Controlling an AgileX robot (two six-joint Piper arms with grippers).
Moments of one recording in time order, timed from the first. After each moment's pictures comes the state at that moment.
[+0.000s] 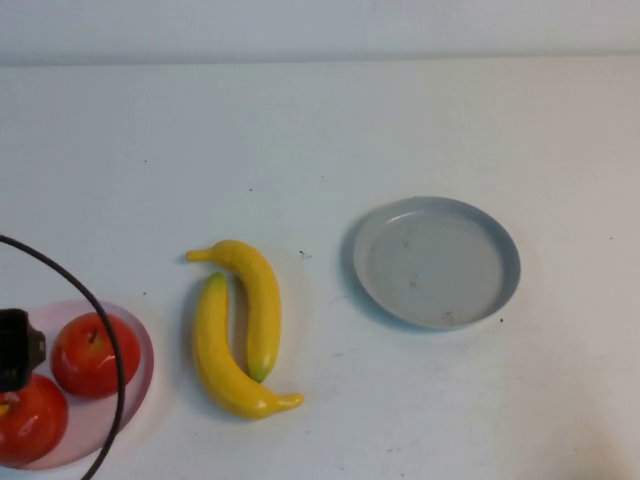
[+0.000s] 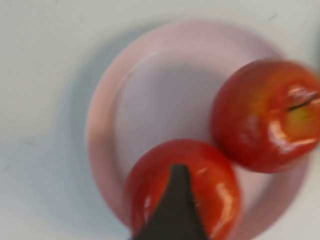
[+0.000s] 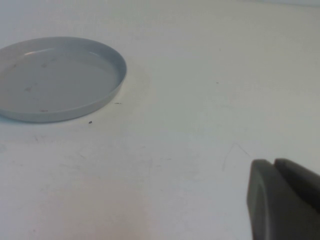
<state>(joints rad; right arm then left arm) 0.11 -0.01 0.02 -0.01 0.35 -0.03 -0.06 1.00 -0.69 0.00 0.74 -0.10</state>
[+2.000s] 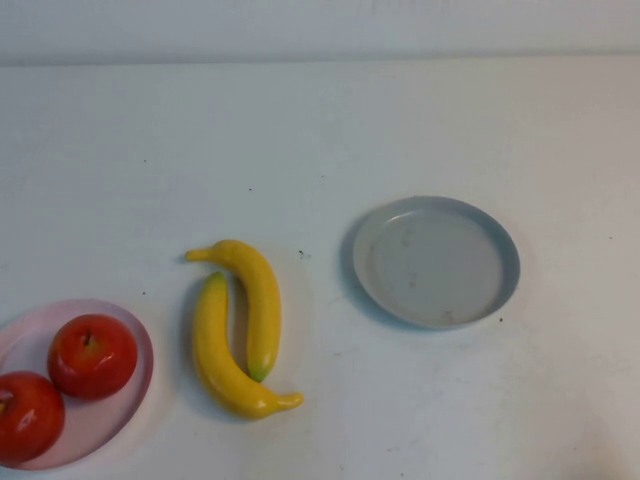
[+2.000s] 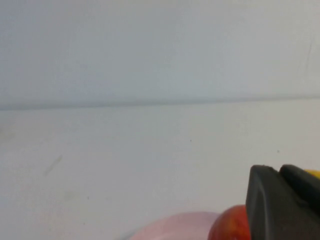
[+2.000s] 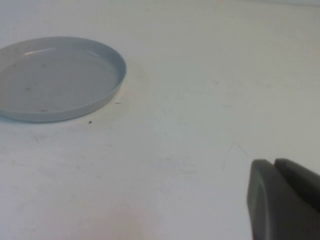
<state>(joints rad) 0.11 -0.01 0.03 -0.01 0.35 -0.03 -0.06 -0.01 0.02 -0.13 0.02 0.16</state>
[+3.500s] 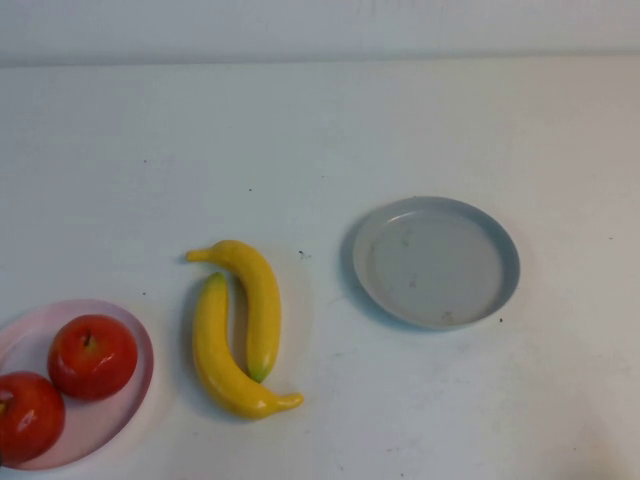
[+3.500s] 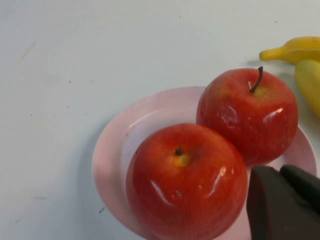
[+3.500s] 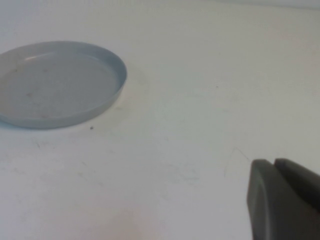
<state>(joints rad) 0.11 -0.01 0.03 -0.01 0.35 -0.03 -0.06 -0.01 0.03 -0.08 0.38 0.15</state>
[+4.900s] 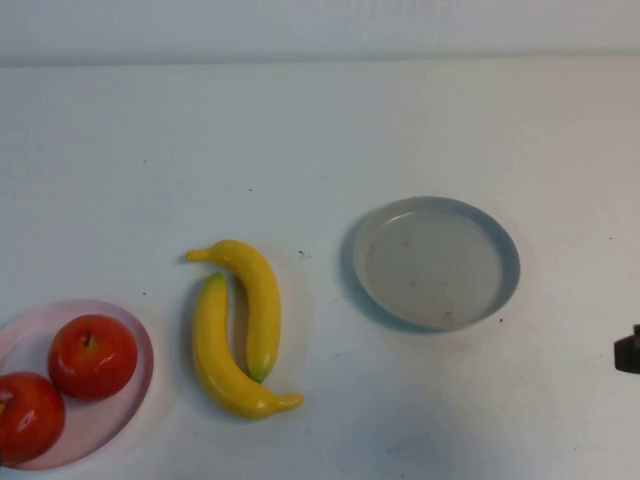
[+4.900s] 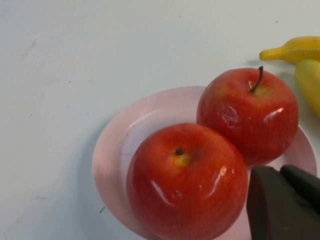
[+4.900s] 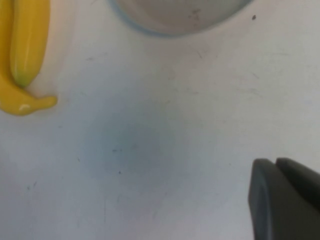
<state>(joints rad) 0.12 0.98 -0.71 0.49 0.91 -0.15 -0.06 -0.01 0.03 -0.08 0.38 0.15</state>
